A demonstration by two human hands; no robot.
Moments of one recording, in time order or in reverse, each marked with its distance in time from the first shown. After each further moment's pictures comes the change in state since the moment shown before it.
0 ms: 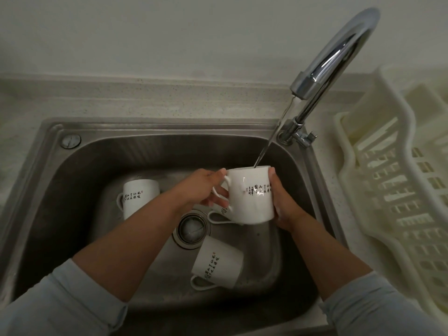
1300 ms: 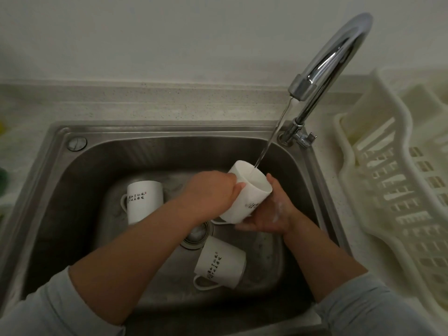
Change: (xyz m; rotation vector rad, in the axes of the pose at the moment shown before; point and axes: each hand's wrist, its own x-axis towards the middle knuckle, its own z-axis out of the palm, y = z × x) left_hand -0.025 0.020 0.017 1.131 0.212 0.437; right_hand -0.010 0.000 0.012 0.486 -0.173 0.383
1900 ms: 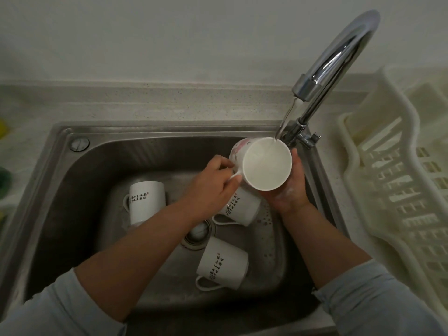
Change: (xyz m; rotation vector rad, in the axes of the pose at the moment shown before) left_hand 0.001 -0.018 0.020 -0.423 0.208 0.012; right_hand 0.001 -0.029 0.020 0.124 -0.055 -0.593
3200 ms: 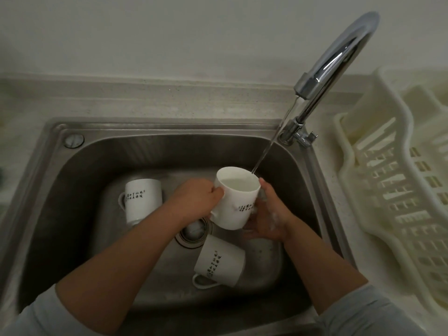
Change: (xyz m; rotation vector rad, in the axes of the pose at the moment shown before) left_hand -0.013 -0.001 -0.014 -0.032 -0.271 -0.403; right_hand -0.024 0.034 -0.022 -0.433 0.119 0.564
